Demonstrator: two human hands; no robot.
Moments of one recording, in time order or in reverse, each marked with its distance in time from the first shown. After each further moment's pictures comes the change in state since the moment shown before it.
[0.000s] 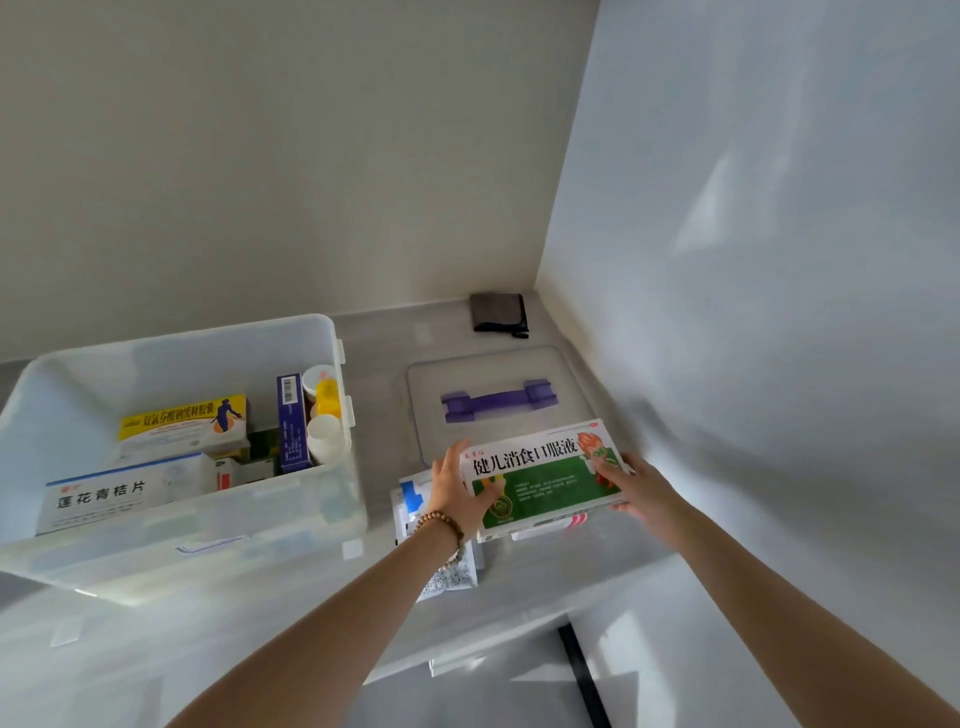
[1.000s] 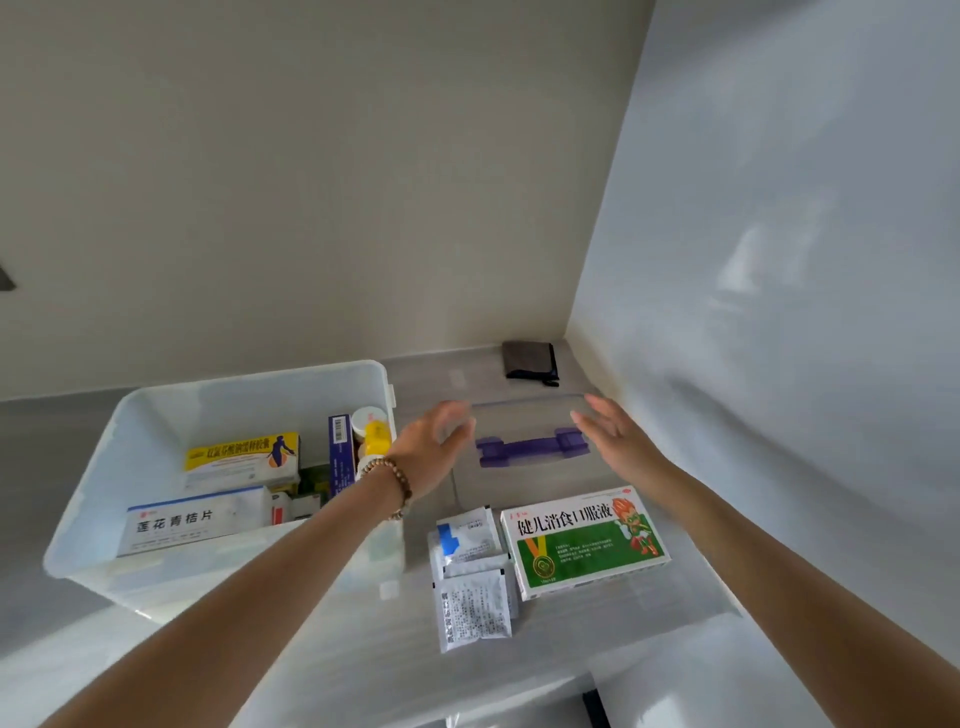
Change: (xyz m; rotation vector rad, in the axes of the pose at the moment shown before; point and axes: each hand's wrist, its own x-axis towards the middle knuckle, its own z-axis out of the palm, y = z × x) left_hand 0.018 0.068 -0.120 0.318 -0.022 0.344; right_hand -0.014 -0.111 0.053 -0.494 -0.034 -0.446
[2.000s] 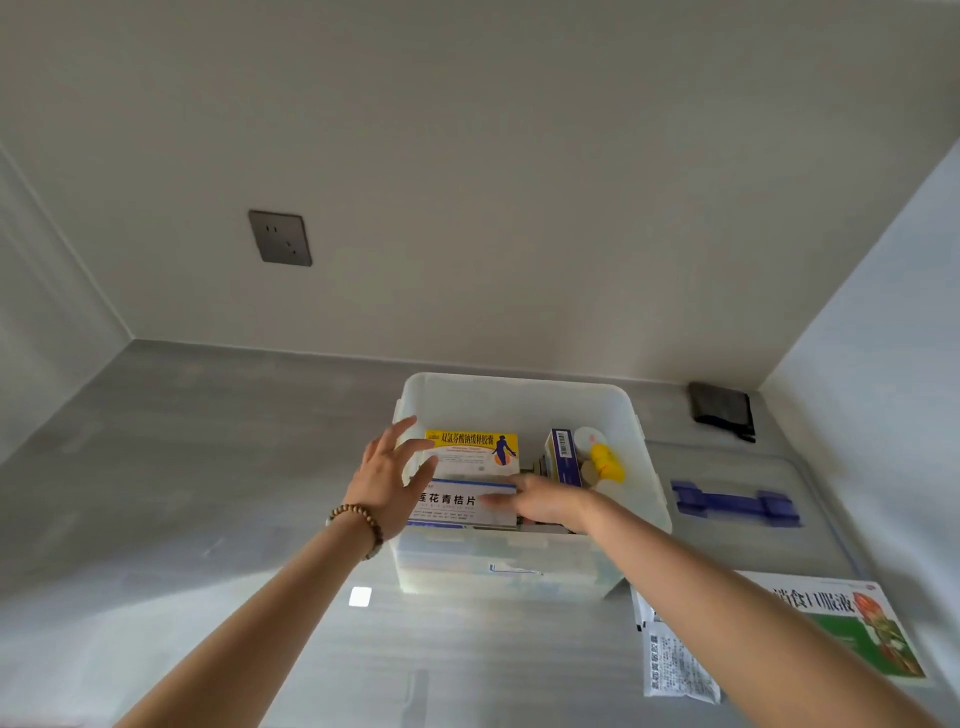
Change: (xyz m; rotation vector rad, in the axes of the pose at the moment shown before) left_hand -0.126 -0.194 -0.201 0.251 0.337 -0.202; right_hand 0.012 -0.185 0.305 -0.133 -0.803 0.020
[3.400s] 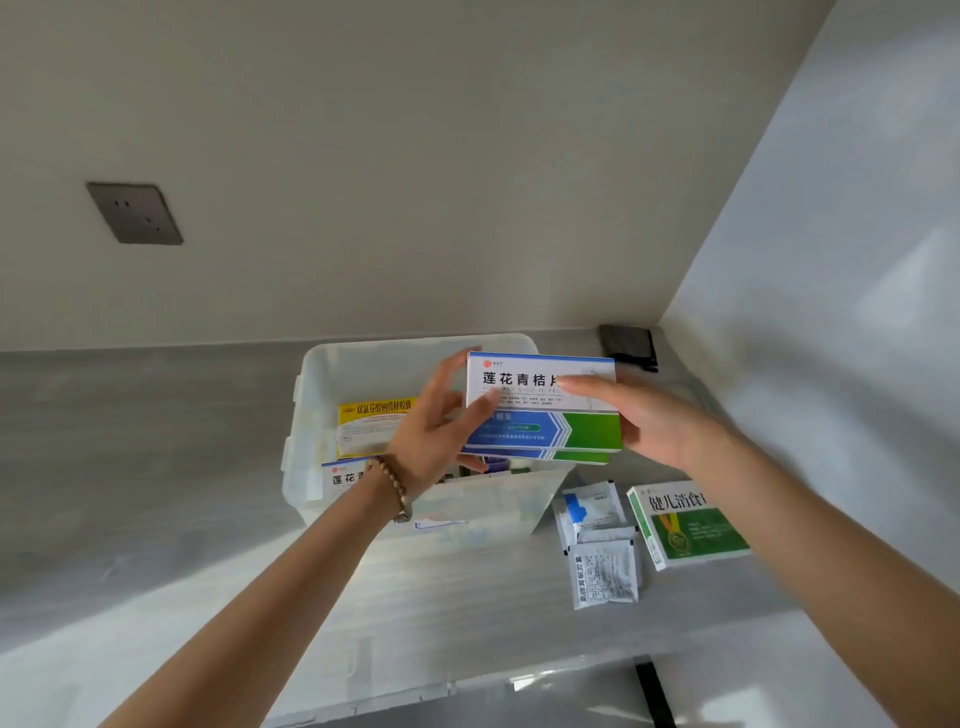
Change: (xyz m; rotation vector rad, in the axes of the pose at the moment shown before) left_hand -0.019 0.150 0.016 -0.827 -0.351 0.063; right_hand -0.162 0.026 -0.088 0.660 0.294 -0.207
